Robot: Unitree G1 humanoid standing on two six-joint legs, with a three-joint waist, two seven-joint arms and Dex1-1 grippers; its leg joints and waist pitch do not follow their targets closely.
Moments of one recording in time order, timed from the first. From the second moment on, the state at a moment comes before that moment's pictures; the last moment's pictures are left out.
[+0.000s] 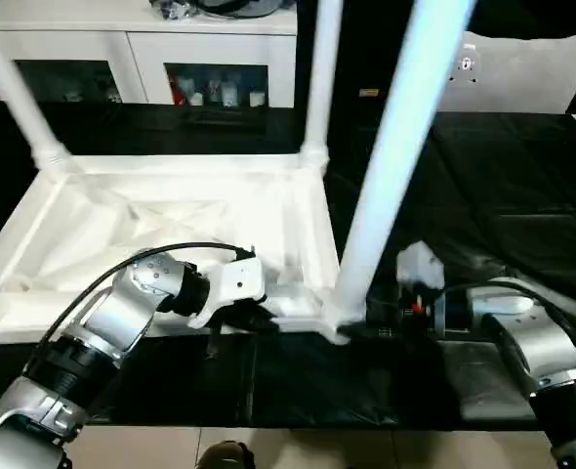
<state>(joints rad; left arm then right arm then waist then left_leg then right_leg) -0.52 0.56 -0.45 0.26 -0.01 0.15 -1.32 -0.35 -0.50 0.23 0.27 0.25 0.11 1.30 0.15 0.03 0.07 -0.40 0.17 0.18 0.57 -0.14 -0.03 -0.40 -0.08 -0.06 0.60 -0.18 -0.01</state>
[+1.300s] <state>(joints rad) -0.43 0.34 -0.32 0.12 0.04 0.60 -0.93 -0.39 -0.19 0.07 0.37 0.19 0.31 0.70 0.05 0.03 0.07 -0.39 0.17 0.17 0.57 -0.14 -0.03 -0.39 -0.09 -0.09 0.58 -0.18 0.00</state>
